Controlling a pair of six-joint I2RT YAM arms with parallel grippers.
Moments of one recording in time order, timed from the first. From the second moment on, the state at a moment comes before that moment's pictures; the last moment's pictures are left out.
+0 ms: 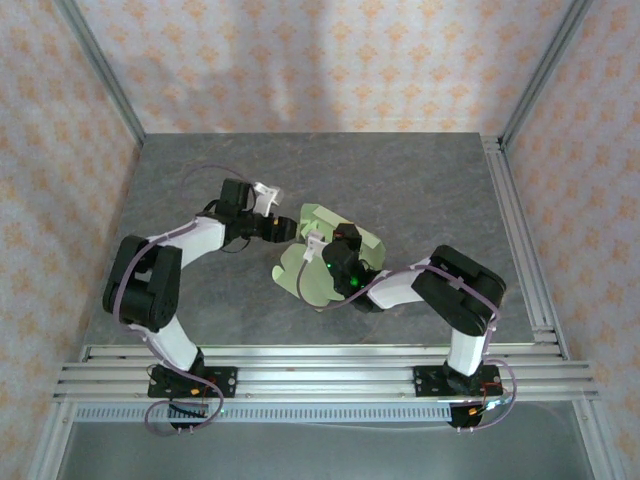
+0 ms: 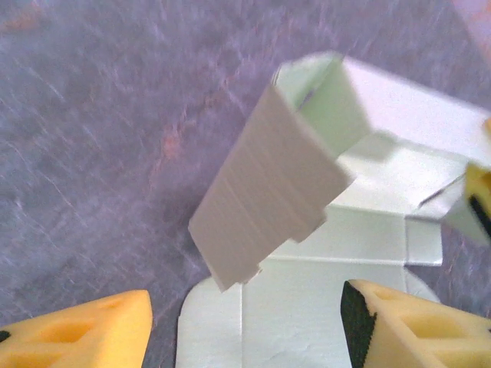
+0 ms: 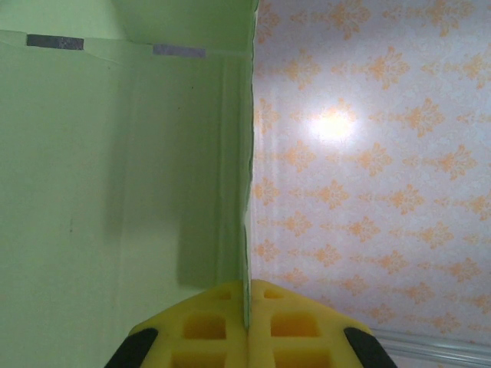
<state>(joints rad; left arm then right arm) -0.20 1.67 0.95 -0.09 0.61 -0.10 0.92 1.81 0.73 0.75 0.91 -1.25</state>
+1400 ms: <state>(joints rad) -0.14 1.69 0.93 0.02 0.42 -0.18 0.91 1.73 0.71 0.64 0.72 -1.11</state>
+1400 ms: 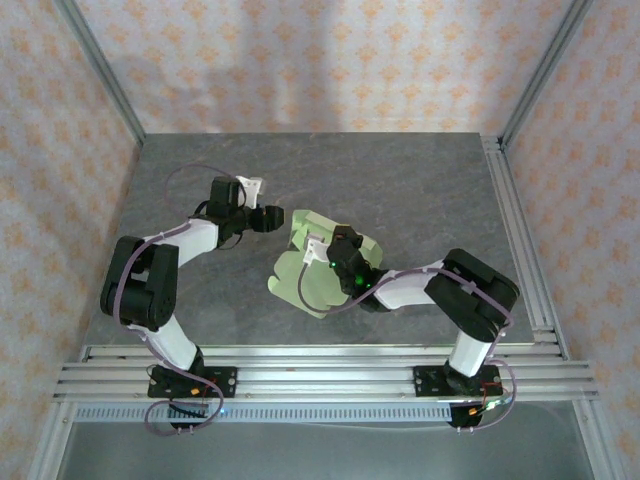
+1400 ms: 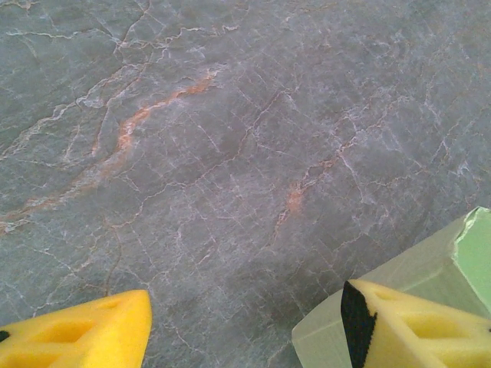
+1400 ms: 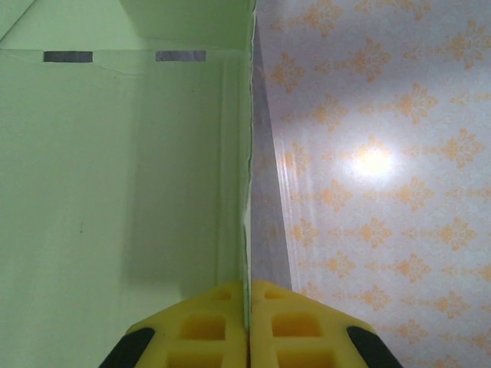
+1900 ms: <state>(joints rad) -0.17 1.72 0.94 -0.01 0.49 -0.14 0.89 1.73 0.73 0.58 0.72 -1.07</state>
